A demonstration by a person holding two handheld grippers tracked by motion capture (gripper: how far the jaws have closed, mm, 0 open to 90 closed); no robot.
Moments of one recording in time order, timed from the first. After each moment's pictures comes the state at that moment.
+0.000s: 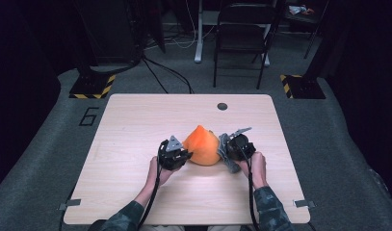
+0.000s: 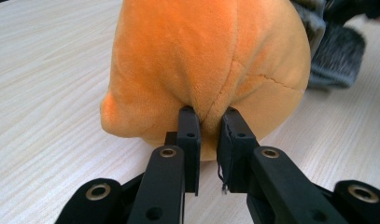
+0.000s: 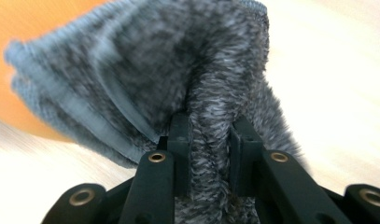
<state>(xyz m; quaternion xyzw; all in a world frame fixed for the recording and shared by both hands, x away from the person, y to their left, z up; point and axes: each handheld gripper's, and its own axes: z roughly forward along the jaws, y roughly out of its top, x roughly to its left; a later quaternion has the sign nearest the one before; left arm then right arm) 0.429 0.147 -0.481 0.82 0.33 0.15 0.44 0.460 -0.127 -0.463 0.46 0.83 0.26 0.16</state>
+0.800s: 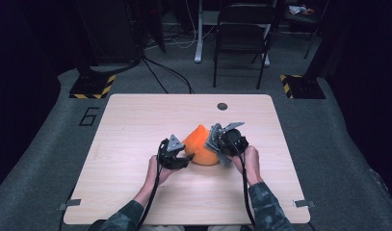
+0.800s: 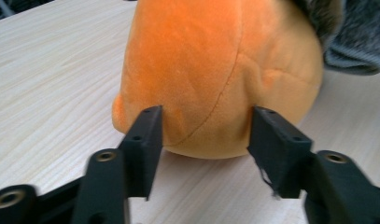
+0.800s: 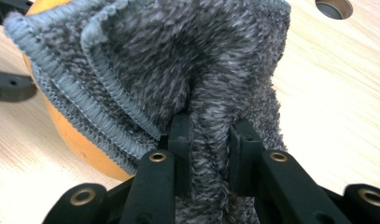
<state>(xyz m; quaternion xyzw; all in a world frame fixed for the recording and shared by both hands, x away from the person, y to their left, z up) 0.431 0.144 -0.482 0.82 0.33 0.18 0.43 0.458 -0.096 -0.436 0.42 0.84 0.29 0.18</state>
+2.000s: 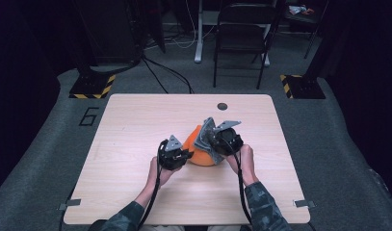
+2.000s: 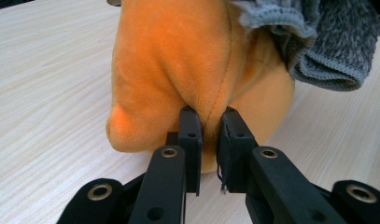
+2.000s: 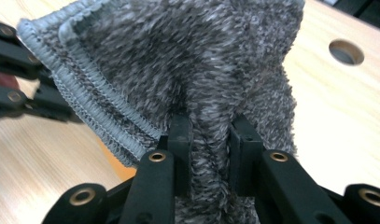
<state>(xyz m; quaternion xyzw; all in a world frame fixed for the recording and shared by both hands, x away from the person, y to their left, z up) 0.426 0.146 -0.476 0.81 0.34 0.15 0.46 0.449 -0.079 -0.417 0.38 0.84 0.34 0.19</state>
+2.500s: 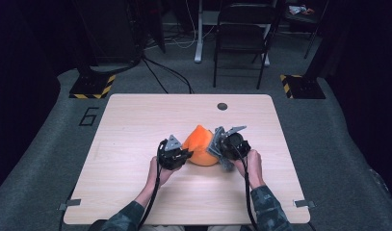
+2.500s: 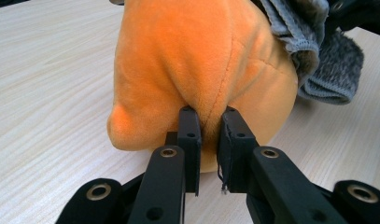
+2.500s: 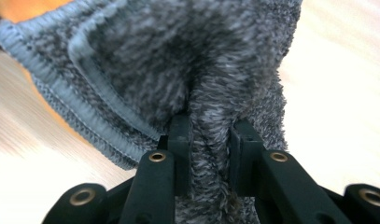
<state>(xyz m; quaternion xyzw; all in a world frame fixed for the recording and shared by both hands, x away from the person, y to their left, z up) 0.427 0.147 -0.478 0.81 0.34 0.15 0.46 0.454 -0.107 -0.451 0.43 0.85 0.27 0.17</state>
